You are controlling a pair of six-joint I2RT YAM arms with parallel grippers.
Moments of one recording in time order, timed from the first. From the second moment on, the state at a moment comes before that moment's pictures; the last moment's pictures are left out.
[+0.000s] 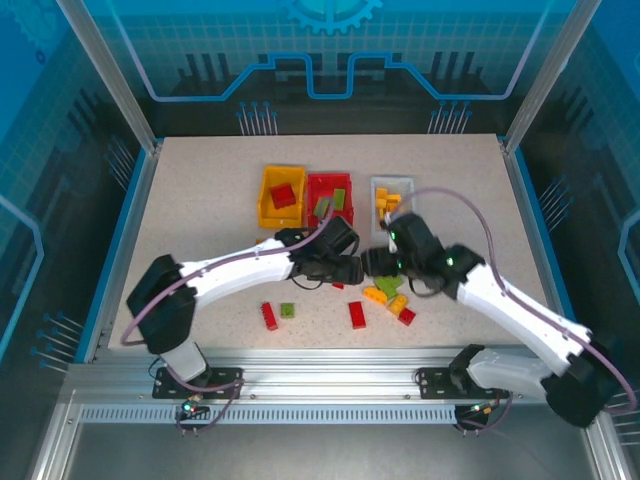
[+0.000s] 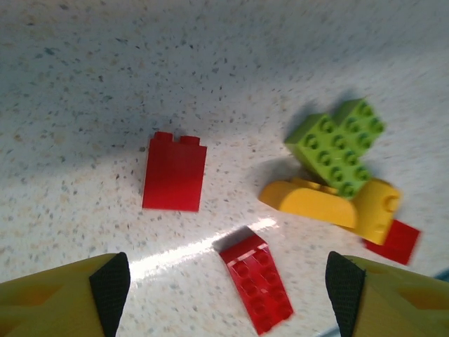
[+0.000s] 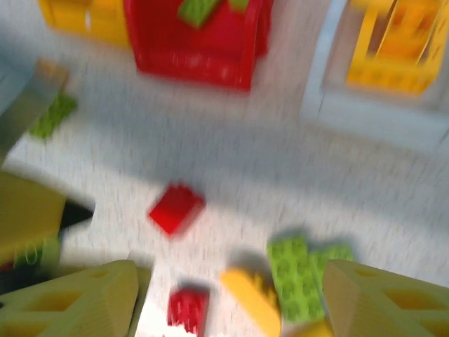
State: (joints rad) left arm -0.89 1.71 1.27 -0.67 -0.01 -0.76; right arm 0.69 1.06 0.86 -0.68 0.08 0.45
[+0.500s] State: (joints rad) left arm -0.86 1.98 1.46 -0.78 -0.07 -0.53; right arm 0.83 0.47 0.61 -0.76 0.15 0.76
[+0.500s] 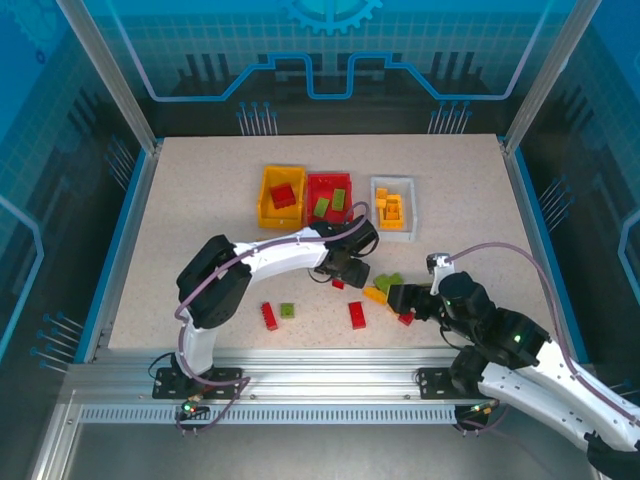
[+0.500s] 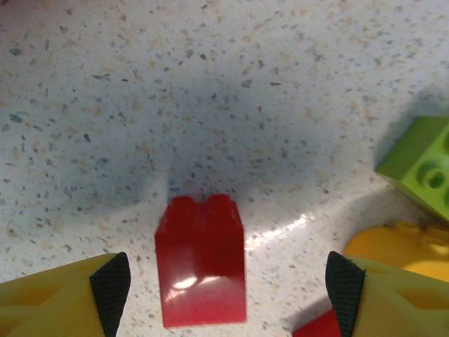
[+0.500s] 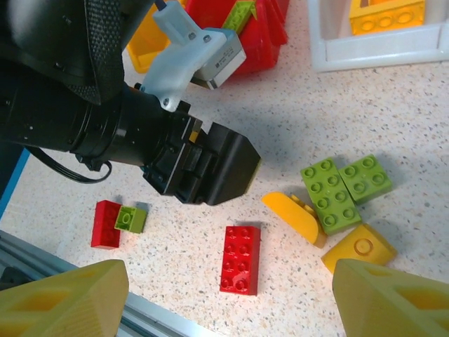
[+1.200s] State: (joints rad) left arm -0.82 1.96 1.44 -0.79 -0.09 -0.53; right arm 0.83 0.62 0.64 -0.76 0.15 0.73
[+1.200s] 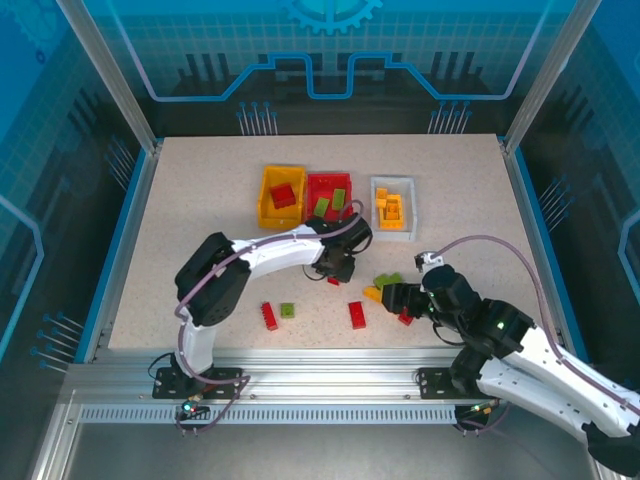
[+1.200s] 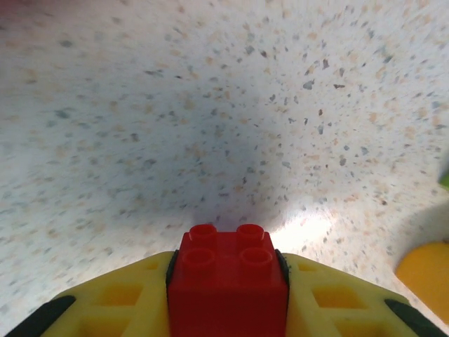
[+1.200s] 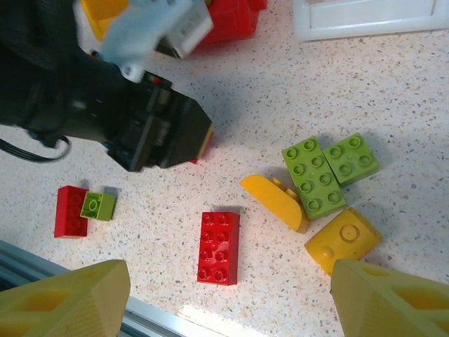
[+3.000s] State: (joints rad) left arm -0.33 1.43 1.19 -0.82 0.08 -0.52; right arm 0.90 1.17 0.98 -0.49 0.08 0.54
